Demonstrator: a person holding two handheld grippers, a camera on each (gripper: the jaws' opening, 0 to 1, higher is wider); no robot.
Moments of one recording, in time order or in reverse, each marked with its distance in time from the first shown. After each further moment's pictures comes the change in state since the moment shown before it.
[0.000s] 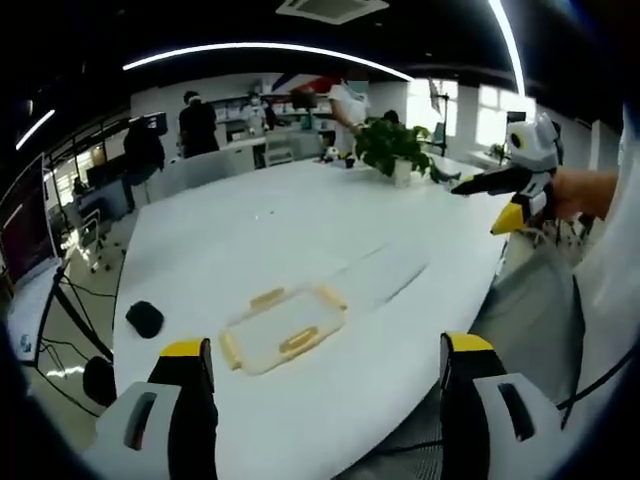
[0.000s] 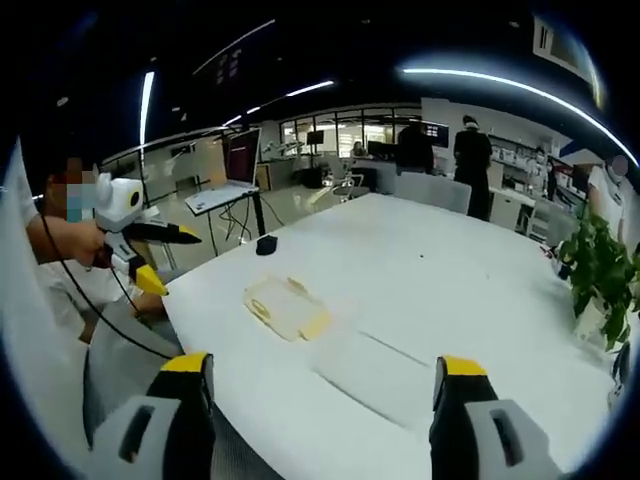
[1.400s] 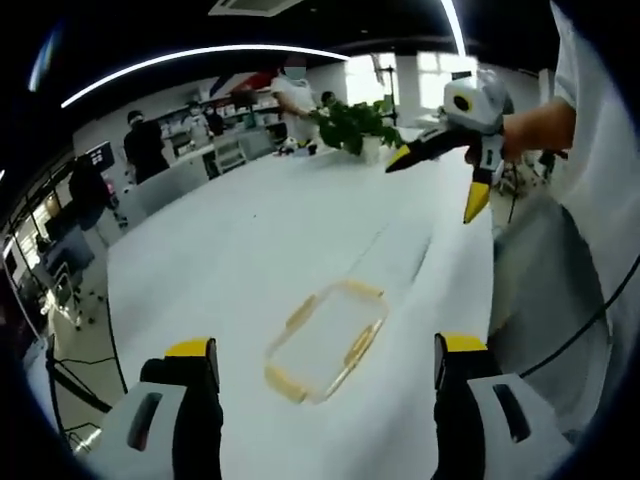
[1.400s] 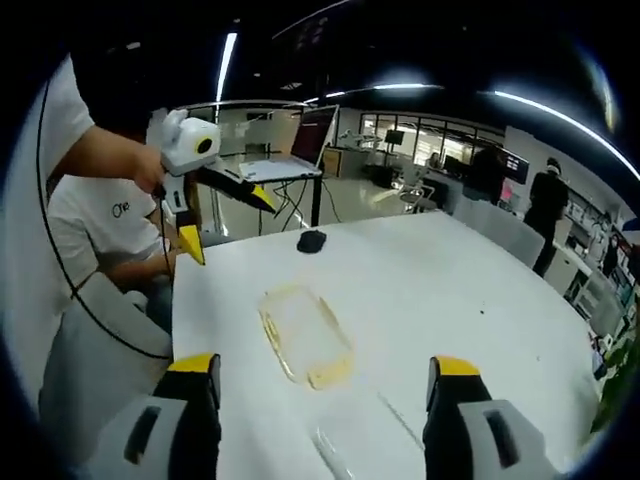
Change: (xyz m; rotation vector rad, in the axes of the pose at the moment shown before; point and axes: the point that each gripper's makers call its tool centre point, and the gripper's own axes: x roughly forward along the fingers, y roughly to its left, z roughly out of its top) left arm 0.039 0.076 0.003 0.231 0.079 -0.175; right arm 0.107 0.023 0.039 -0.292 0.050 0.219
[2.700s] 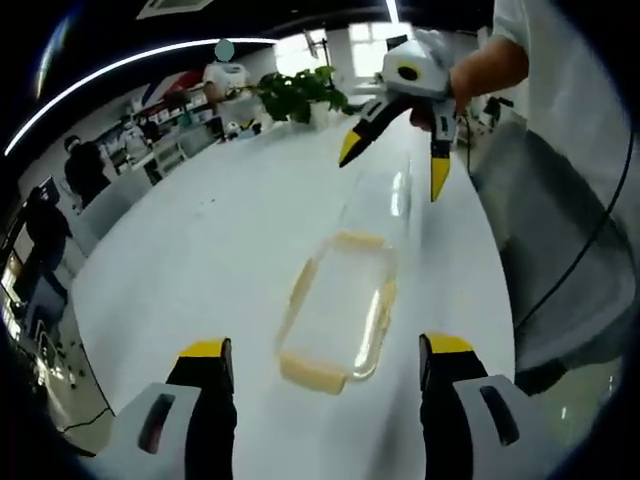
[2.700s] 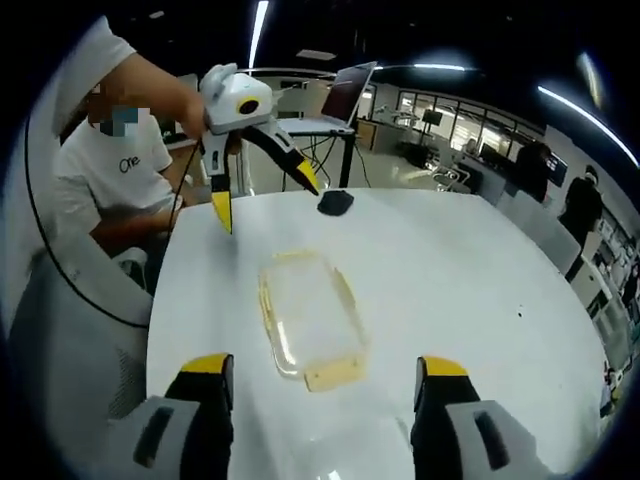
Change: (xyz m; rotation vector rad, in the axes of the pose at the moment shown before) left arm 0.044 0.029 -0.047 0.219 0.106 -0.211; right arm 0.070 0.000 -0.034 -0.114 0.139 0.105
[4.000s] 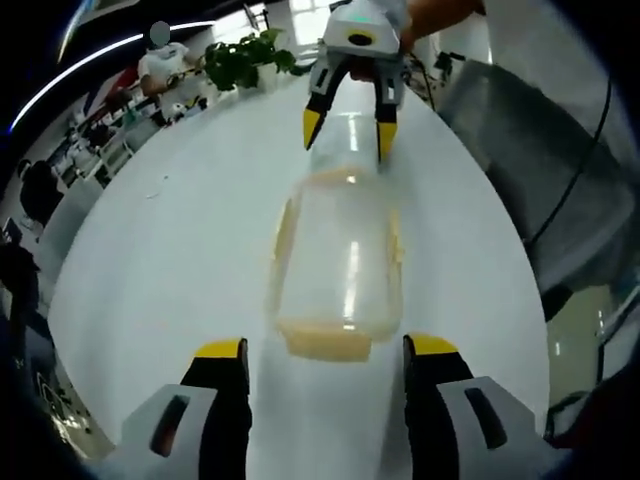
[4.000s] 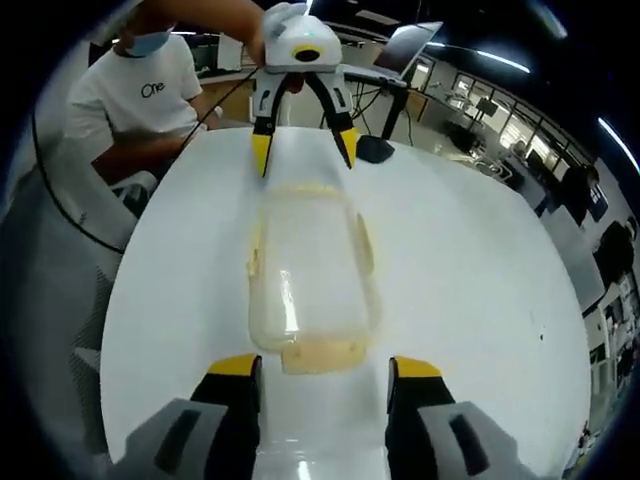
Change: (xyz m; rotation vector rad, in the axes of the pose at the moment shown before) left arm 0.034 0.016 -0.048 0.173 0.147 -0.161; right arm 0.047 -0.009 -0.038 -0.208 0.202 0.100
